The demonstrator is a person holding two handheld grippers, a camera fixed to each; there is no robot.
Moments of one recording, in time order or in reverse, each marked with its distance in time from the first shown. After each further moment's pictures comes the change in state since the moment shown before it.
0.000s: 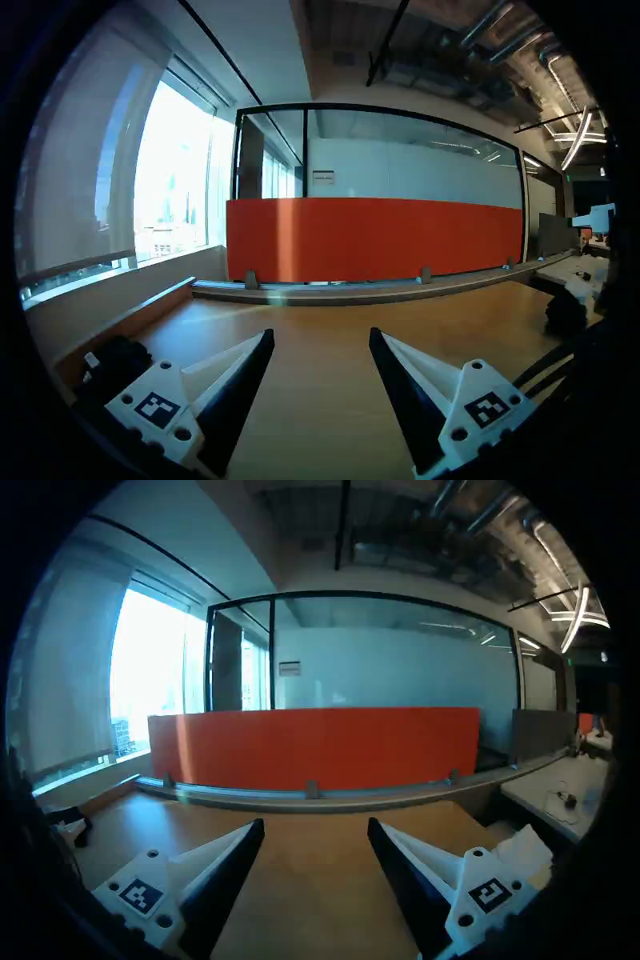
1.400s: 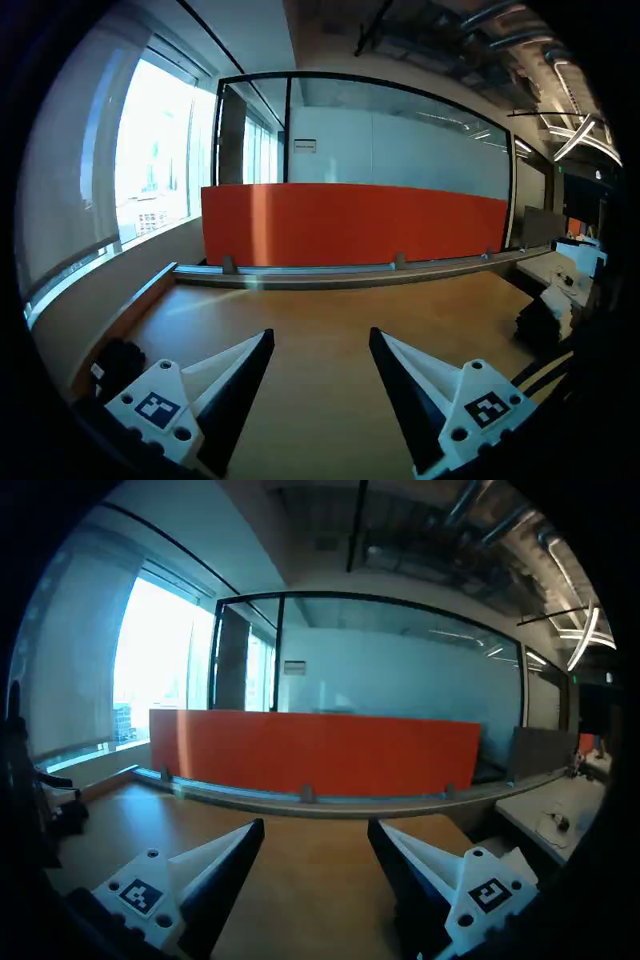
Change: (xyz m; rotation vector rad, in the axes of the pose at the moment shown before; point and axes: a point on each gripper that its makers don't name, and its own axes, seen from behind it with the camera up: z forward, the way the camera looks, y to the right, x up) left arm 0.067 0.048 -0.013 -0.081 -0.175 -0.007; right arm 0.029 0.009 -0.002 0.013 -0.005 -0.071
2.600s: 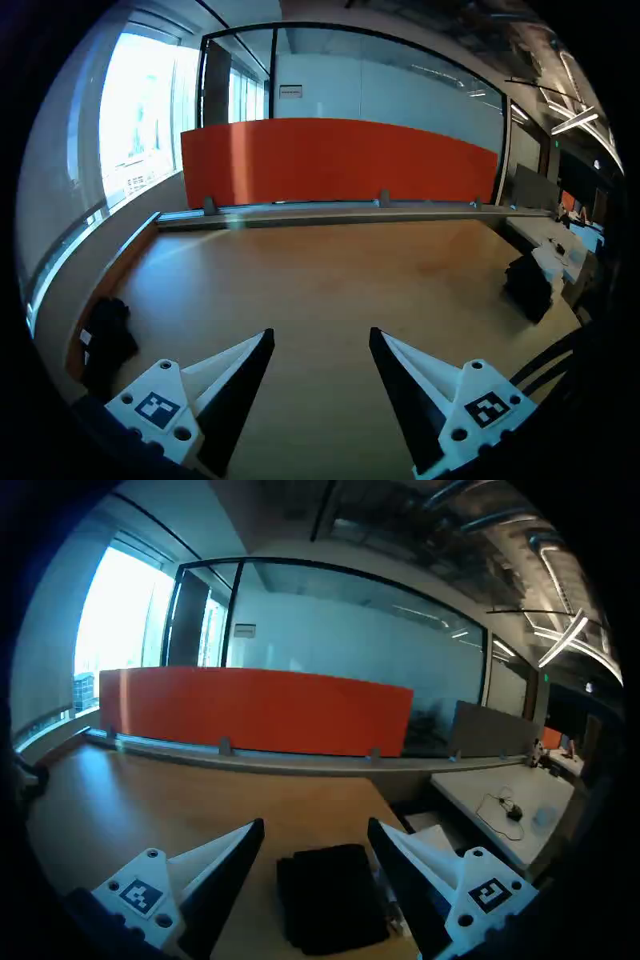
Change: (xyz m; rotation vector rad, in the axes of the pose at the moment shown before) left arm -0.080 0.033 -0.010 -0.052 -0.243 0.013; right arm -0.057 0.178 -0.050 -0.196 -0.137 -0.041
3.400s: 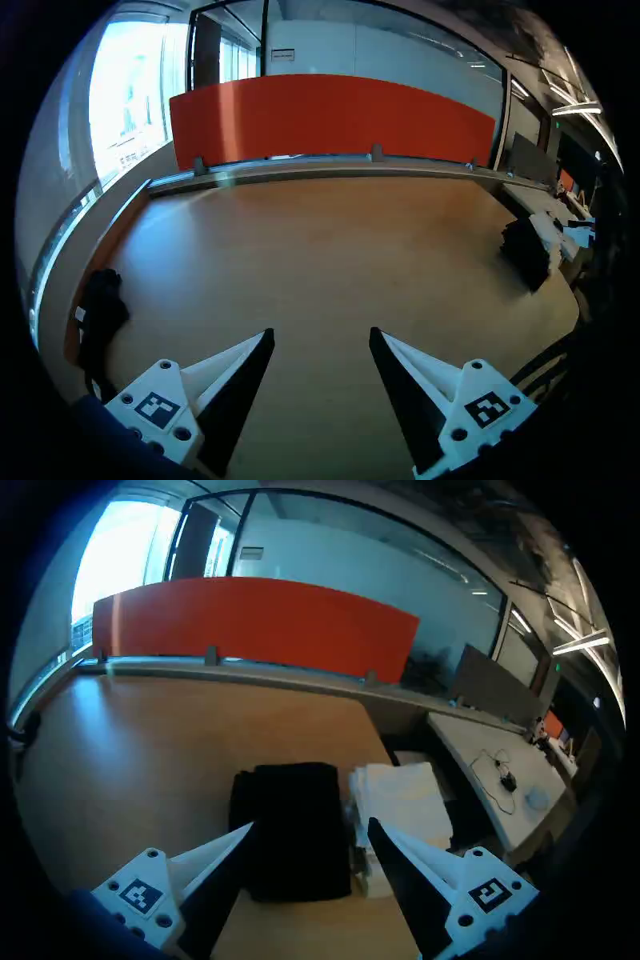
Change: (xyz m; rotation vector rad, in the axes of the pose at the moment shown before) left arm -0.058 0.016 -0.004 -0.021 -0.176 0.019; right arm -0.099 0.061 0.004 -0.002 -0.322 -0.107
